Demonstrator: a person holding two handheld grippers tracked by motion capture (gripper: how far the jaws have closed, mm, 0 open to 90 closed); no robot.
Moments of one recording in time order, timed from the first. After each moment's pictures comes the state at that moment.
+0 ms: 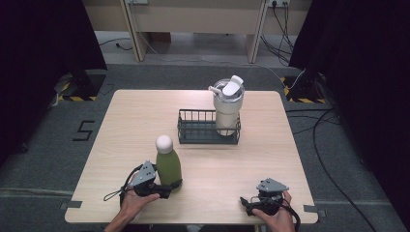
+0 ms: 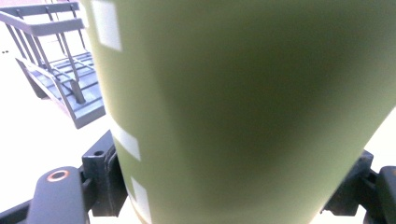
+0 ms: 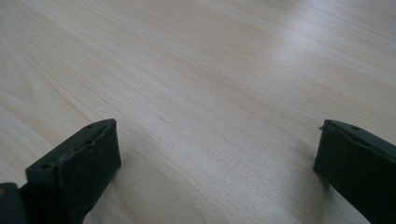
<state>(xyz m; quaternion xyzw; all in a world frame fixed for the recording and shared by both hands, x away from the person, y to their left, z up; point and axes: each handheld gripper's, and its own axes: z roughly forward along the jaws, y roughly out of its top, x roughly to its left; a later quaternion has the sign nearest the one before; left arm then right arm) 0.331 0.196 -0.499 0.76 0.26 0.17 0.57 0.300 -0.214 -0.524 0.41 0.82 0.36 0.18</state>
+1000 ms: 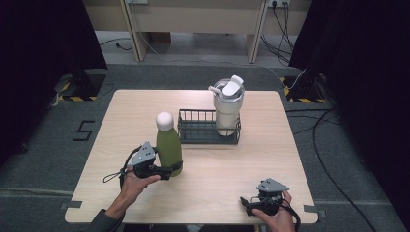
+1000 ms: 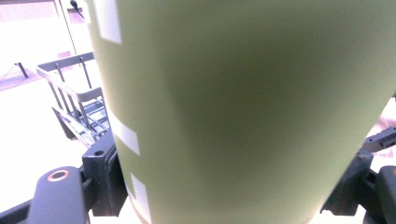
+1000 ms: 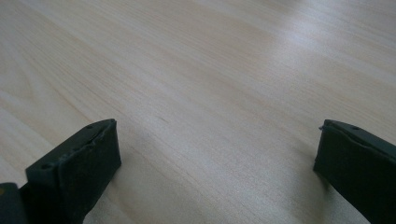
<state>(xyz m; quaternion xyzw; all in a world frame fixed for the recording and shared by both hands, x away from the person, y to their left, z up) 0.368 0.195 -0.458 0.75 0.27 0.18 0.58 0.299 -0.214 -0.525 0.41 0.82 0.36 0.18</state>
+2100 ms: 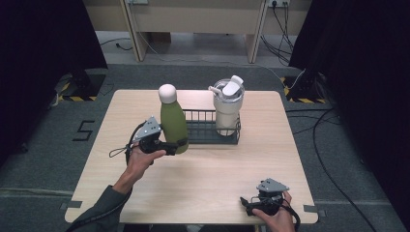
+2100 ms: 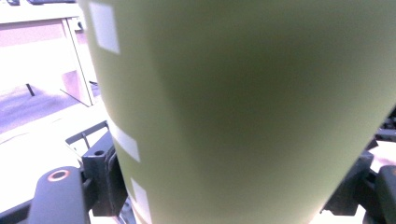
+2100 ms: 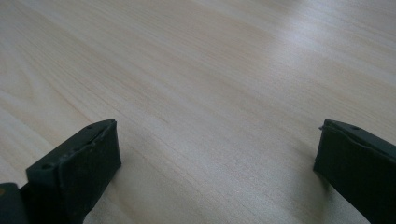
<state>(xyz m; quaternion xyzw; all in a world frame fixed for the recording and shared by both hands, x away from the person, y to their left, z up) 0.423 0.180 -0.411 0.74 0.26 0.19 0.59 0.300 -0.214 -0.525 0.41 0.82 0.36 0.18</state>
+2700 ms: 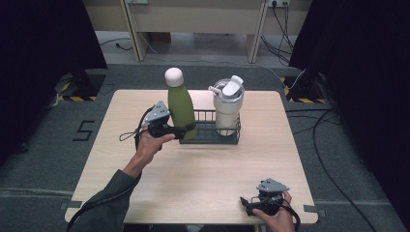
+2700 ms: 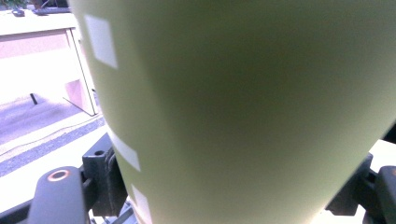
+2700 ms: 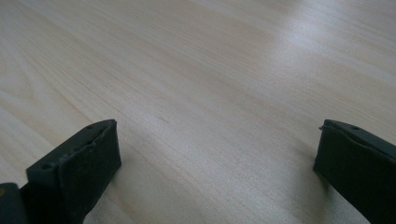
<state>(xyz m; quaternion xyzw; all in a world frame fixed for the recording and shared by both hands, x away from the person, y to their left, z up) 0.459 0.157 -0.391 0.73 0.26 0.20 0.59 0.299 -0.215 -0.524 0.41 0.82 0.36 0.18</state>
